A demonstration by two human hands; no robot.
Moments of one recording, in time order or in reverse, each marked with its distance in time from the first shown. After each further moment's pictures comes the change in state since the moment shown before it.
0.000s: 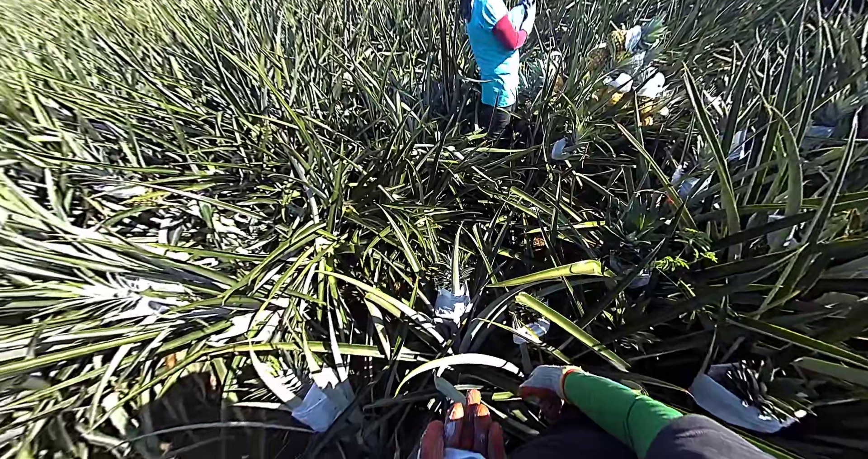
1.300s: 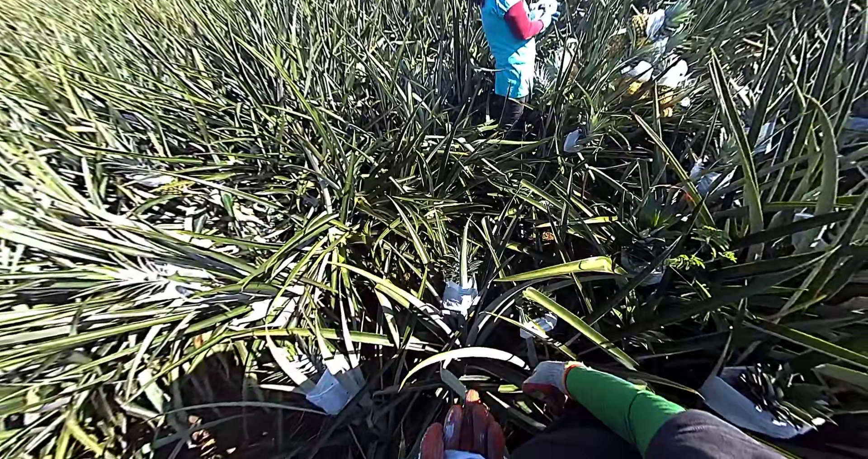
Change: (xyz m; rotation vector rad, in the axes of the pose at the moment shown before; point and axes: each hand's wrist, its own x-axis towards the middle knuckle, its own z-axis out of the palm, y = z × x) left_hand -0.007 -0.004 -0.002 -0.001 0.061 0.081; right_hand -0.010 -0.014 0.000 -0.090 -0.020 0.017
